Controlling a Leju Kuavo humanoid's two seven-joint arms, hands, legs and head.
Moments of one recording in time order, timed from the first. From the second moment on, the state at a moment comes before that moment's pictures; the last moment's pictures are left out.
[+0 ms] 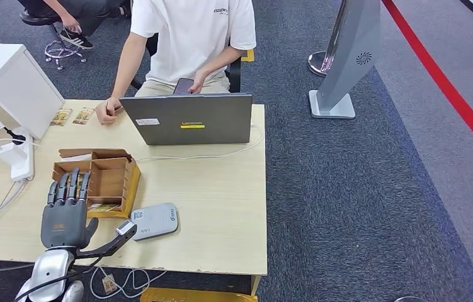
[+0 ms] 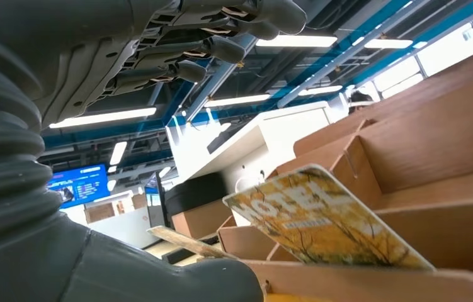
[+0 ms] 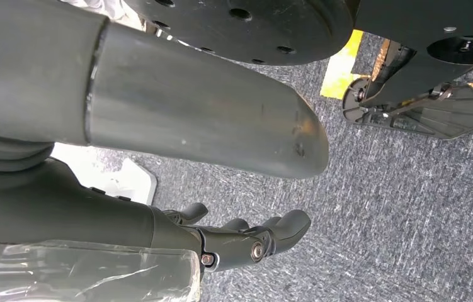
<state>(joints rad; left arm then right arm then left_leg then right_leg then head) 0.00 0.21 0.07 -1.43 -1.57 0.41 0.16 -0.09 0.17 -1.11 -0.24 1.42 -0.12 -0.08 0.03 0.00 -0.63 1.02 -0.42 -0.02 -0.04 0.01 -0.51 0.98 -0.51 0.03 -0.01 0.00</state>
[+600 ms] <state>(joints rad) -0.01 0.20 0.07 -1.40 -1.57 0.36 0.14 -0.10 0.17 -1.11 -0.24 1.42 -0.12 -0.08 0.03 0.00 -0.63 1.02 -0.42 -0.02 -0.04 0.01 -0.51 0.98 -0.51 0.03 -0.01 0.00</state>
